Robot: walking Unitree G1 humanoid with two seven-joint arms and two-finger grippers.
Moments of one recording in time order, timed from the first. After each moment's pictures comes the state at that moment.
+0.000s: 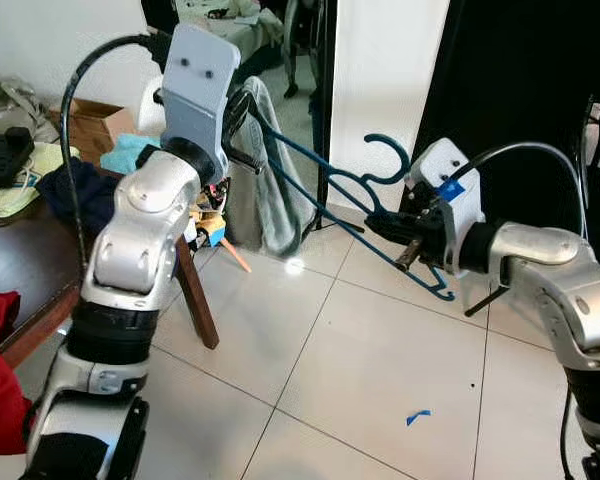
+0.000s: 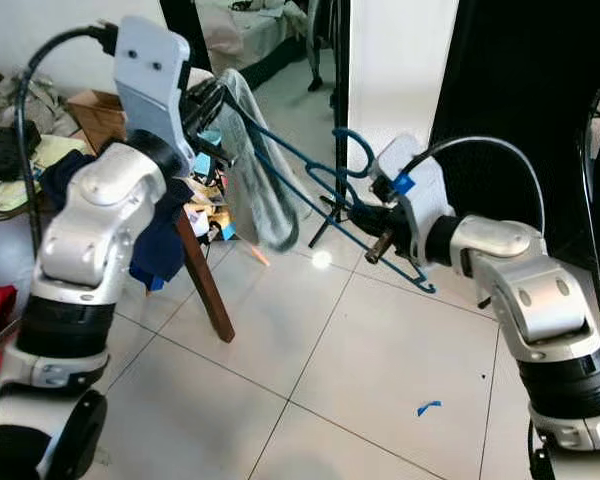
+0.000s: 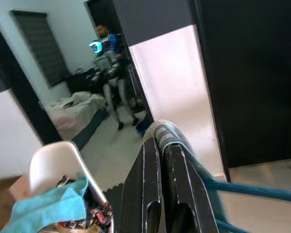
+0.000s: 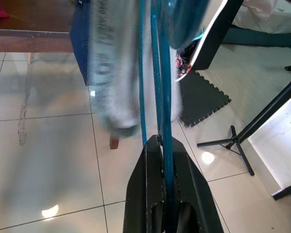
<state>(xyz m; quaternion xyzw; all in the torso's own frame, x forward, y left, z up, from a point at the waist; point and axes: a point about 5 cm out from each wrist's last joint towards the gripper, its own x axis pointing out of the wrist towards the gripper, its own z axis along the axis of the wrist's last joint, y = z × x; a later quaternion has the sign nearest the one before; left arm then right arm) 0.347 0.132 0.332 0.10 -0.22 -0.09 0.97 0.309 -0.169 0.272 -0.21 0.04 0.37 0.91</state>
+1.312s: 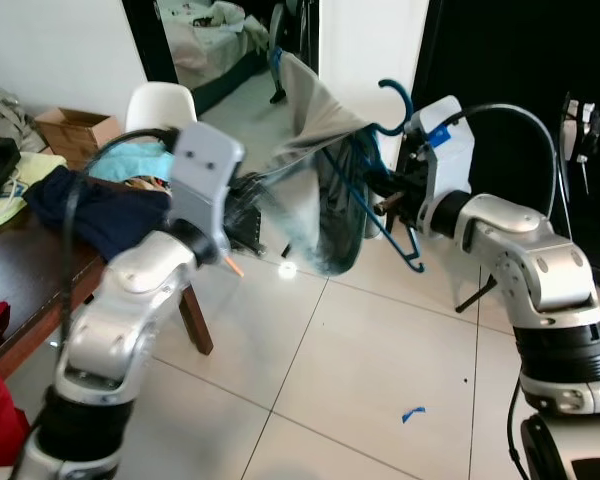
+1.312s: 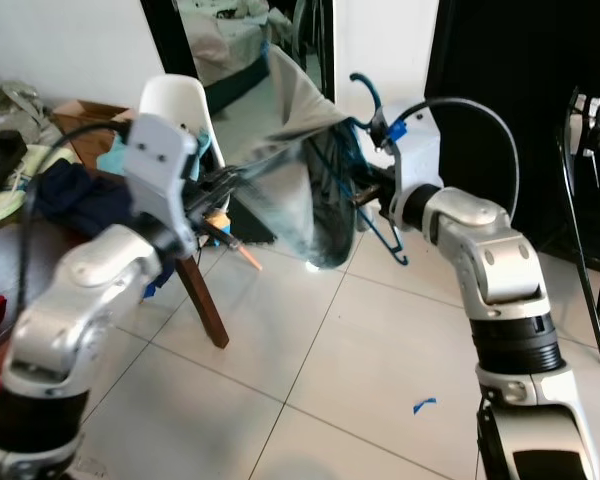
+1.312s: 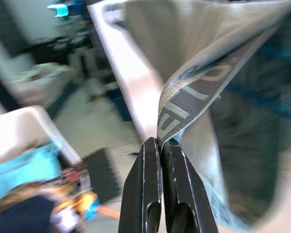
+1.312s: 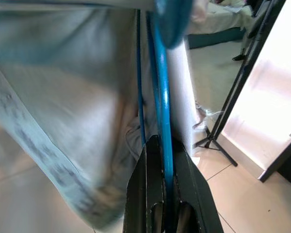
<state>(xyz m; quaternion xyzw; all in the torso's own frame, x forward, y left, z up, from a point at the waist) 0.298 0.148 0.273 0.12 -0.14 -0.14 0.97 0.344 -0.160 0.285 -0.12 0.01 0.27 0.95</state>
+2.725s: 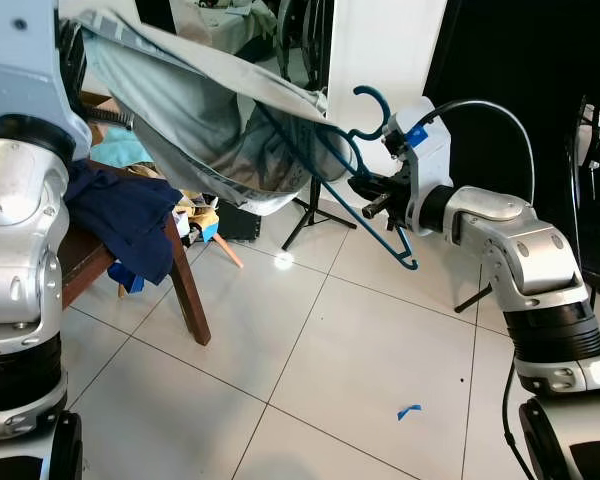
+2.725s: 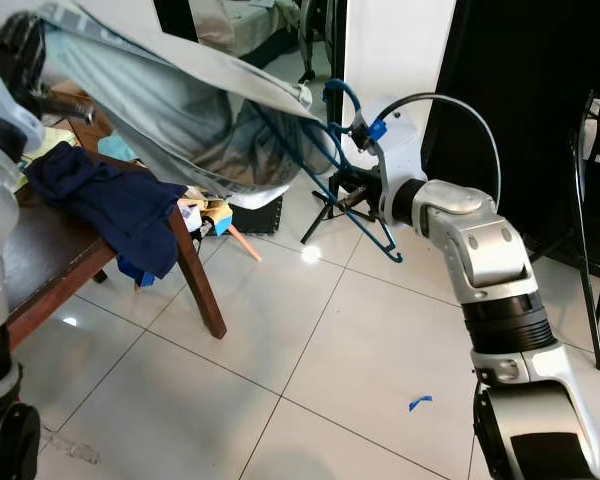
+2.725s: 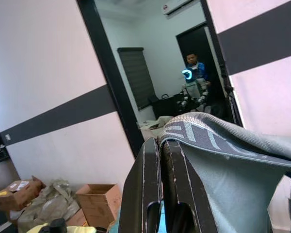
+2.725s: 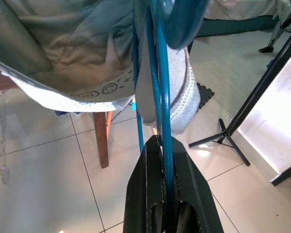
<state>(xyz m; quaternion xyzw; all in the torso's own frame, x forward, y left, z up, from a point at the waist) 0.283 0.207 0.375 0.16 -0.32 0.08 0.93 0.355 -0.150 0.285 -0.14 0.03 0.30 0.94</state>
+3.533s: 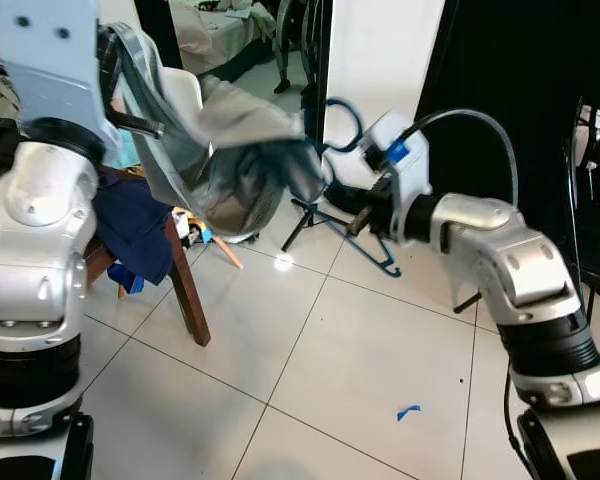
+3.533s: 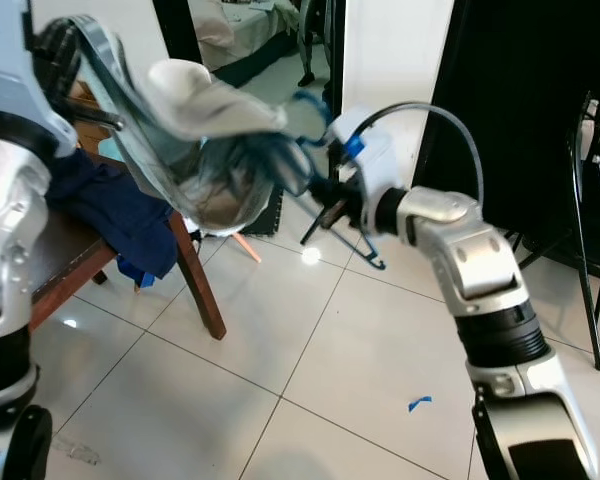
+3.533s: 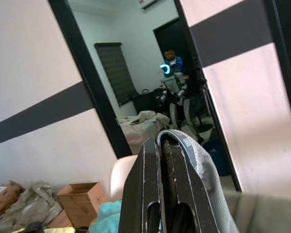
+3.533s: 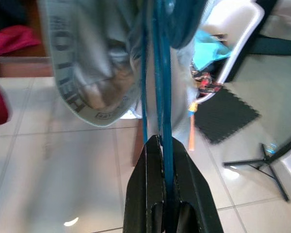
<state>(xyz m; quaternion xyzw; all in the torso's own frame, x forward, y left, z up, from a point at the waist) 0.295 0.184 0.363 0.17 -0.30 0.03 0.94 0.331 -0.114 0.275 -0.17 0.02 0.43 0.89</state>
